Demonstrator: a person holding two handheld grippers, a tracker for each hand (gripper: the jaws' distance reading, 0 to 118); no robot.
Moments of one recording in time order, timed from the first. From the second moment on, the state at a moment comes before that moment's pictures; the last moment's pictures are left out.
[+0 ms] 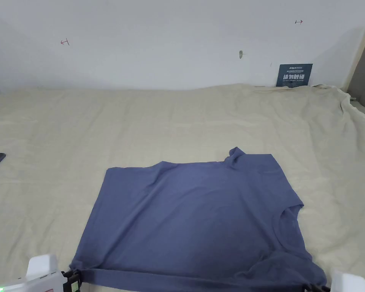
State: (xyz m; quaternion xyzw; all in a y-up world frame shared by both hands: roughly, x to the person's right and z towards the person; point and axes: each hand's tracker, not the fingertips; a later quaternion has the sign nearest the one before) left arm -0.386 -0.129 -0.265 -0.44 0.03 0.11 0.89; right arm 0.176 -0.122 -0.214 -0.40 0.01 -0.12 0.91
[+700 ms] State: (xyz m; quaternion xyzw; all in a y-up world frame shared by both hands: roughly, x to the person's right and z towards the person) left arm -0.380 -0.138 -0.467 -0.46 0.01 0.07 0.88; right arm 0.178 -0.128 -0.423 -0.43 -0.02 -0.10 0.90
